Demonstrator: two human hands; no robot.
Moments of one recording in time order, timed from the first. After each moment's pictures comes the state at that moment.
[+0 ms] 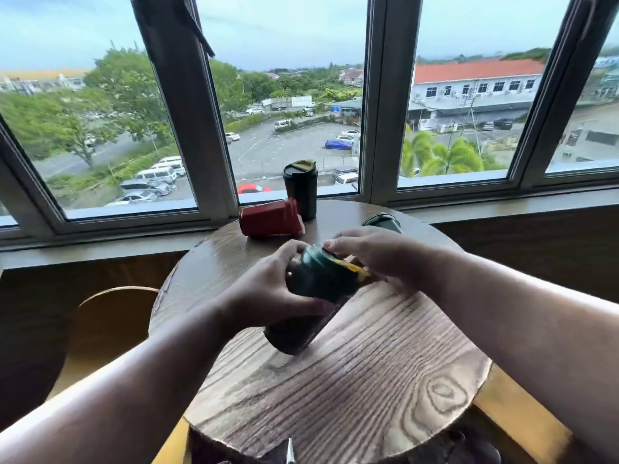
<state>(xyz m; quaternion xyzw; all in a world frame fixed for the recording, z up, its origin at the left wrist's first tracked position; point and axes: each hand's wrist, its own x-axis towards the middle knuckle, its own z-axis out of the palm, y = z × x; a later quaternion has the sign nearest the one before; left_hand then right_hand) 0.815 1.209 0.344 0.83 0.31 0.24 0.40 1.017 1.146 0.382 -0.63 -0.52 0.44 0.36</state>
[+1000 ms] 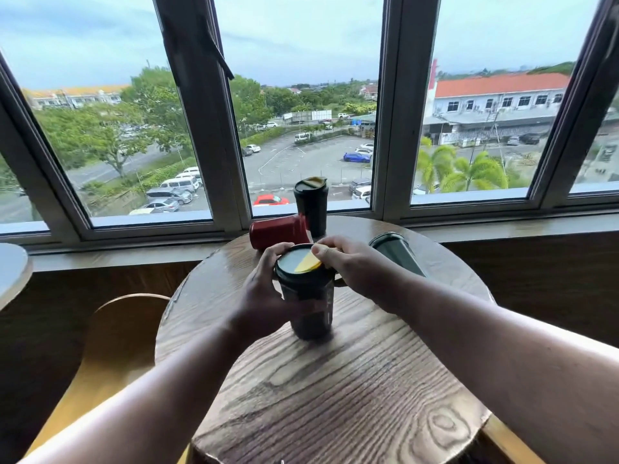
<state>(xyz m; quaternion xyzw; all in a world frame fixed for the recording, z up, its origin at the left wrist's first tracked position) 0.821 1.221 0.320 0.78 0.33 0.40 0.35 1.002 1.169 0.370 -0.57 -0.57 0.38 0.44</state>
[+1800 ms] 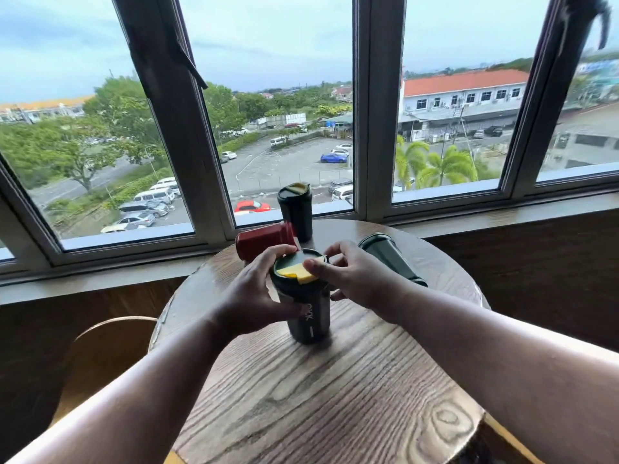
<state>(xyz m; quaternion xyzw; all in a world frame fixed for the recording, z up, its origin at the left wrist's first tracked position) 0.810 1.254 0.340 0.86 0.30 0.29 0.29 1.002 1.155 0.370 -0.61 -0.53 0.36 0.46</state>
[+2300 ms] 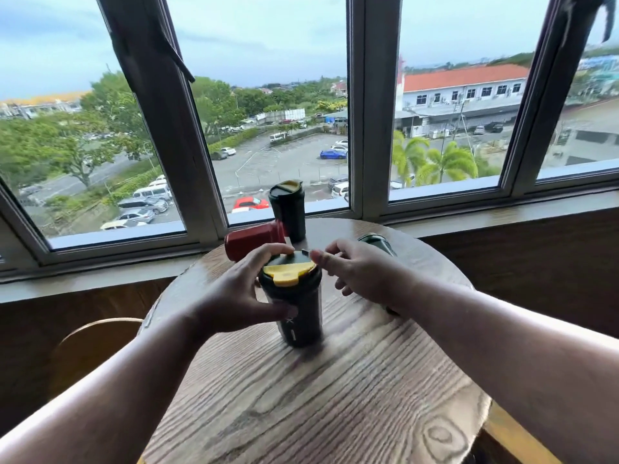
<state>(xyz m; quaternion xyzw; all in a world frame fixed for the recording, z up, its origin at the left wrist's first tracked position) 0.814 1.247 0.367 0.90 0.29 0.21 0.22 1.034 1.164 0.375 -0.64 -0.59 0.30 0.40</state>
